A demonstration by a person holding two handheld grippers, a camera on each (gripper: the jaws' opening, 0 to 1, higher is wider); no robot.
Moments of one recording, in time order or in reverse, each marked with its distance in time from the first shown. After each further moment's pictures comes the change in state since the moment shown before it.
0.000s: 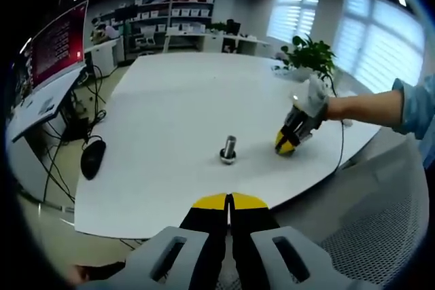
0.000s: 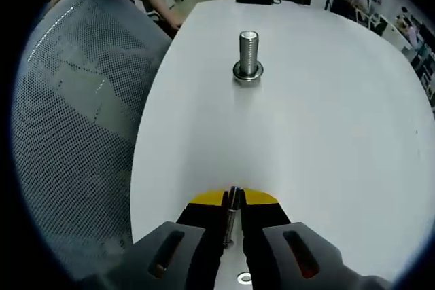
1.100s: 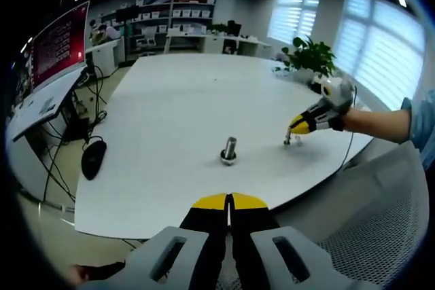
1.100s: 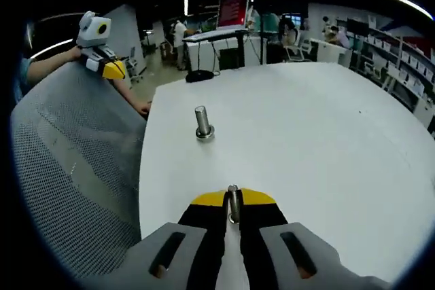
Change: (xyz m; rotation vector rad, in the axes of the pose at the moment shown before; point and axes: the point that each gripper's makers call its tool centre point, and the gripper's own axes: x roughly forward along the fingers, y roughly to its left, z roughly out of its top) left arm -0.001 0.000 0.001 -0.004 -0.006 0.003; right arm -0.072 -0.015 0.004 0.294 -0.503 -0.244
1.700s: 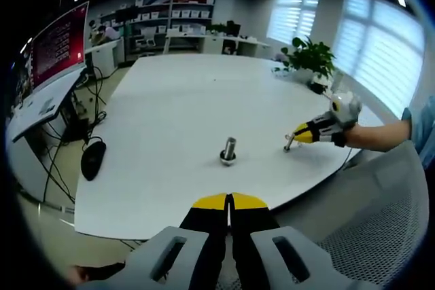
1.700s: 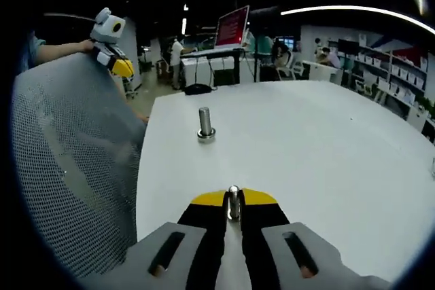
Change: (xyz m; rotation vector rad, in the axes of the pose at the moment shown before) left arm 0.000 0.000 0.001 0.002 -0.003 -0.004; right arm -0.007 0.009 -0.019 0.002 -0.148 -0.046
